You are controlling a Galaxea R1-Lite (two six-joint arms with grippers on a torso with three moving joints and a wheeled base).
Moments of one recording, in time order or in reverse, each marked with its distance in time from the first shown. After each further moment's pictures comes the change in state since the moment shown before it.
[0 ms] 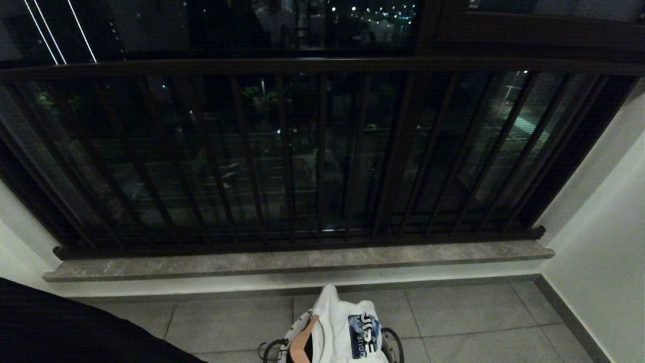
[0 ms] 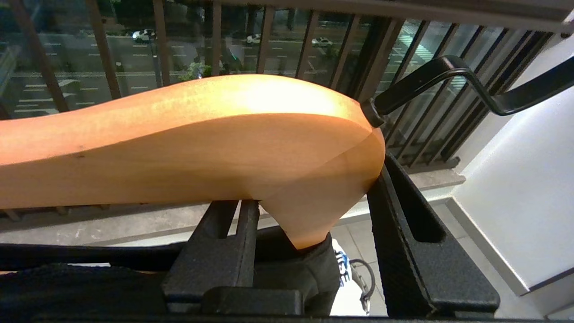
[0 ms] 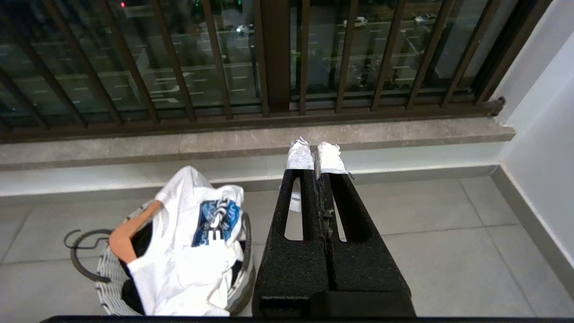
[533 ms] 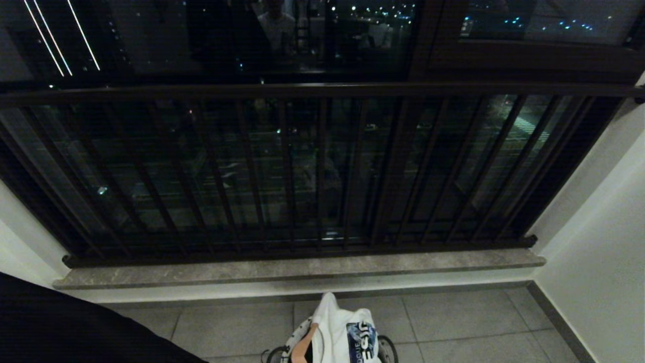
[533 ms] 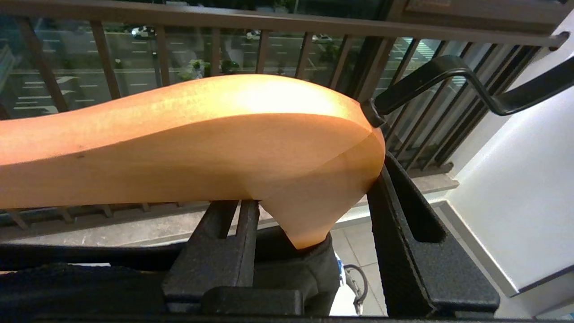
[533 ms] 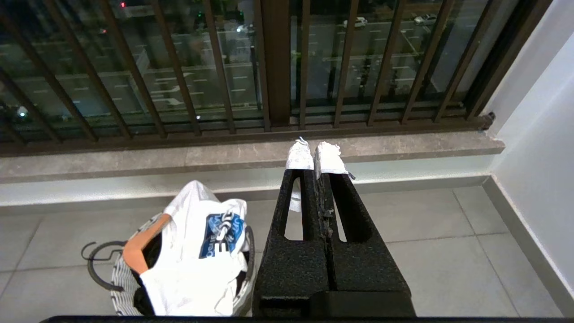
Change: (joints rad) left arm 0.000 0.012 -0.001 0.000 -0.001 0.002; right arm 0.000 0.000 0.000 0.000 0.000 0.000
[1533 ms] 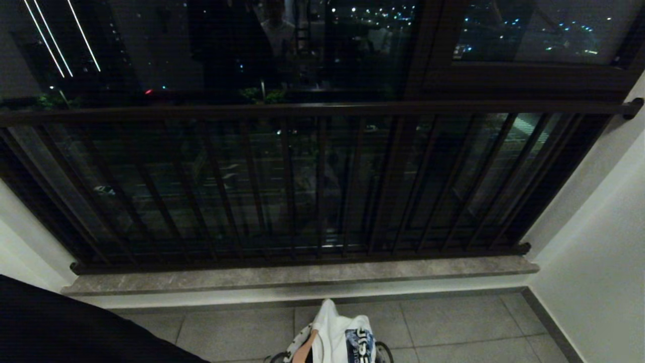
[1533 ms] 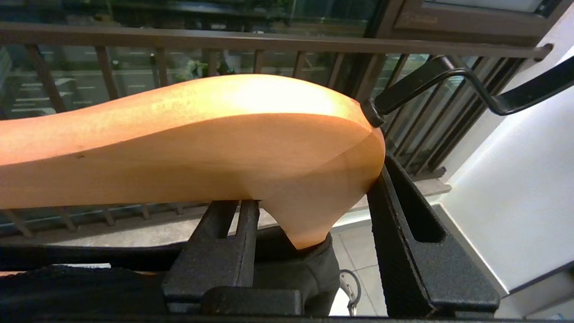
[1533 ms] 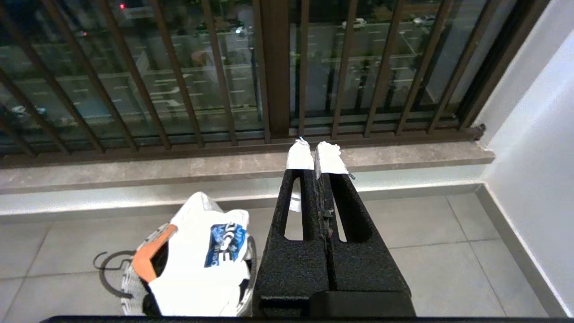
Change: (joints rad) left arm -0.001 0.002 0.000 0.000 -0.008 0.001; right arm 0.000 0.000 0.000 0.000 0.000 0.000
